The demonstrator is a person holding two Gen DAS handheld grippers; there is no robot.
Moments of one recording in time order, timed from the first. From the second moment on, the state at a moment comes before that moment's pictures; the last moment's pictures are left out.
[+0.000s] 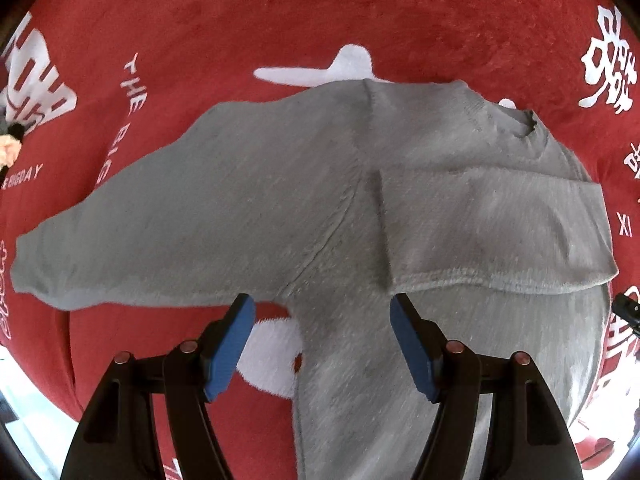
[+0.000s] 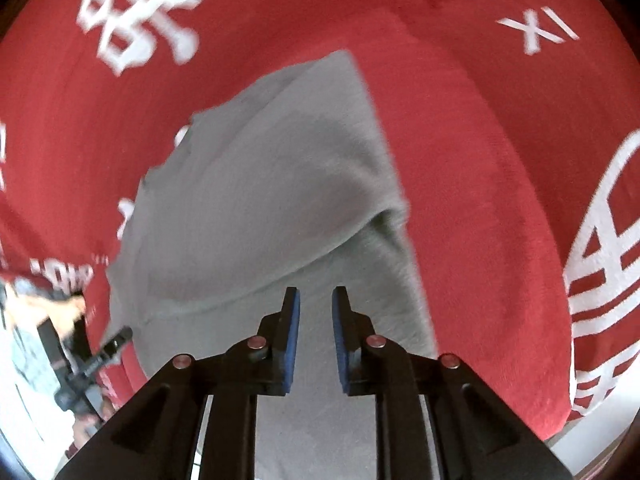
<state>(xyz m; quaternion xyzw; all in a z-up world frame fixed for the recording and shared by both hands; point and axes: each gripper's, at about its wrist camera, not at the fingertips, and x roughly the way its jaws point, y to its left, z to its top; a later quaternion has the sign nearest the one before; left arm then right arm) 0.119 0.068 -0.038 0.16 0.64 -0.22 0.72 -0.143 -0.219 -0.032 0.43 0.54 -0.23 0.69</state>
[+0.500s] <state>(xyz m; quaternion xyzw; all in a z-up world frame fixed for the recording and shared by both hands) 0.118 0.125 -0.039 0.12 0.65 -0.21 0.72 -0.040 -0.088 -0.048 0.31 0.64 -0.11 0.70</state>
